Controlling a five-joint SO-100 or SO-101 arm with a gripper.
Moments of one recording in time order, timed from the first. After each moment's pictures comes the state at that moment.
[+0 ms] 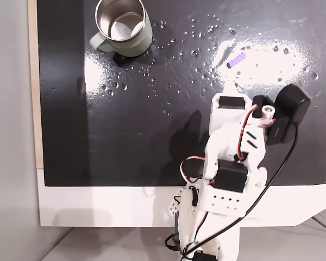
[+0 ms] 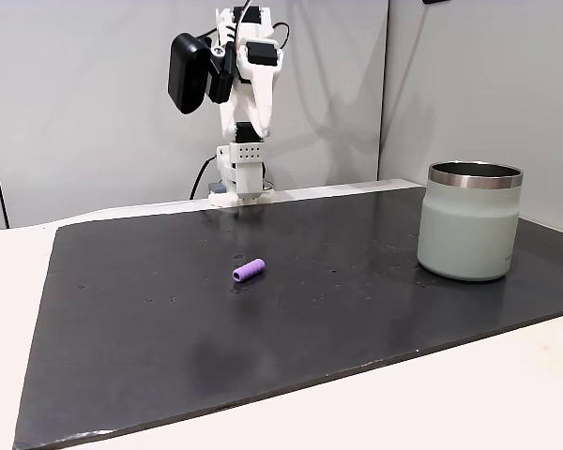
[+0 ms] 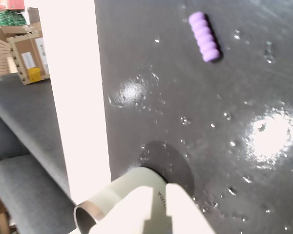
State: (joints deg) arm 12.6 133.2 115.3 57.1 -10.3
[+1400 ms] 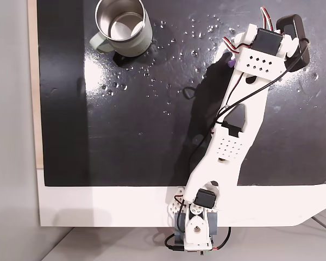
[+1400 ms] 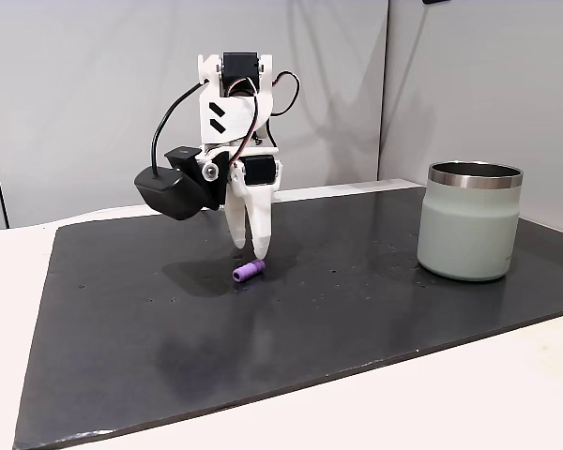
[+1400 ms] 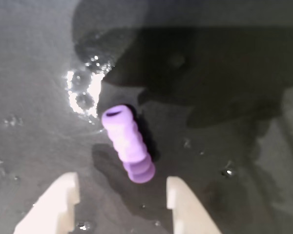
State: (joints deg) arm 18.8 34.3 9.6 102.7 -30.9
